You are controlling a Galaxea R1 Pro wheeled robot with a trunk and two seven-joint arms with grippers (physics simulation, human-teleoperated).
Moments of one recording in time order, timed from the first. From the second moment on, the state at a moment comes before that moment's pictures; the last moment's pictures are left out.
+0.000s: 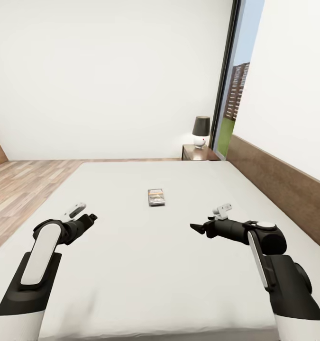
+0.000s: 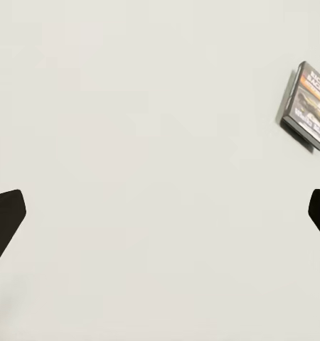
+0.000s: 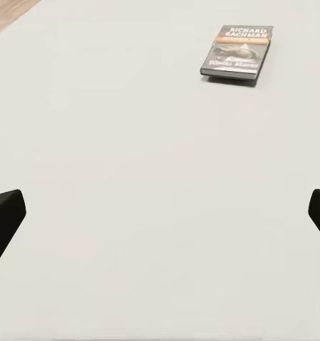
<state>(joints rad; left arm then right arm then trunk) -0.54 0.08 0.03 -1.61 1.17 0.76 1.04 -0.52 -0.07 -0.04 -1.61 0.18 0.94 0.78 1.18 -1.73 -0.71</state>
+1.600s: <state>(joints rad) -0.46 0.08 -0.13 -1.60 1.16 0.76 0.99 -0.79 -0.06 -0.04 -1.02 0.16 0.81 0.63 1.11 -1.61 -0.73</state>
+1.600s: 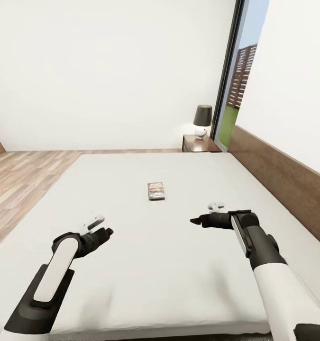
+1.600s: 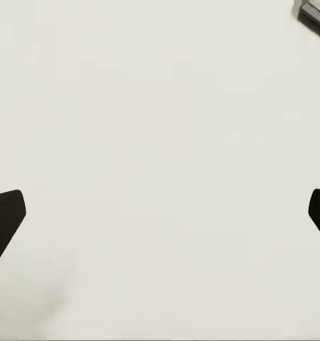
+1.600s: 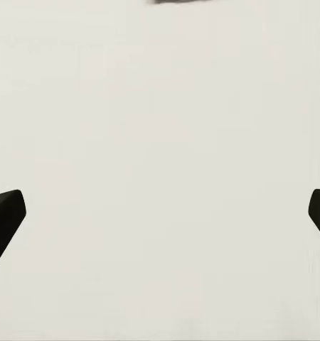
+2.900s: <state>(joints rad) -0.58 0.08 -0.13 -1.58 1.17 0.75 1.00 -0.85 0.02 -0.04 -0.90 0.16 0.83 0.61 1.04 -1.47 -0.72</state>
